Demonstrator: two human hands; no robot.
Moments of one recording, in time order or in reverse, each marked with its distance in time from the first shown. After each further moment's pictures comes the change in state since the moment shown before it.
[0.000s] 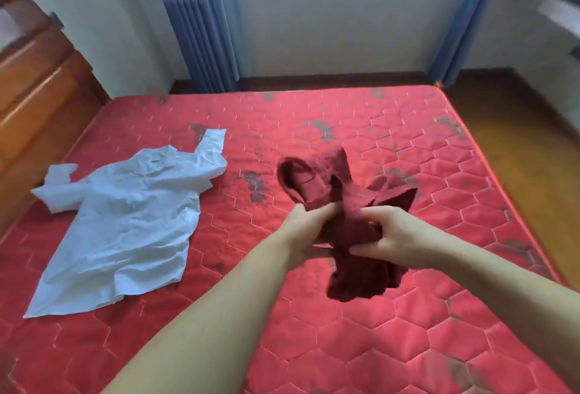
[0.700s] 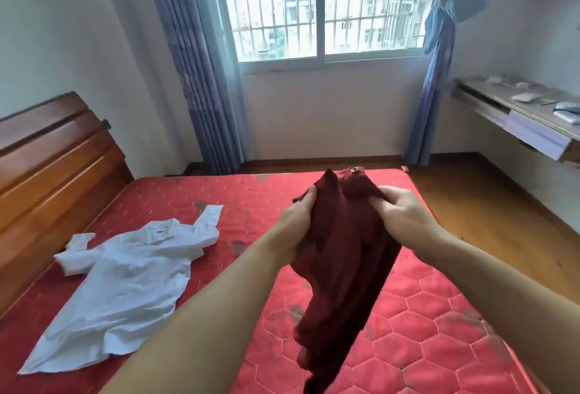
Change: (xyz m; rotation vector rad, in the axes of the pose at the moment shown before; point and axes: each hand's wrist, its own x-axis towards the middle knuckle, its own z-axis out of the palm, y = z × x) left_hand -0.111 0.118 0.169 -0.062 0.070 0.290; right_hand -0.124 -0.052 -0.173 0.278 0.568 -0.093
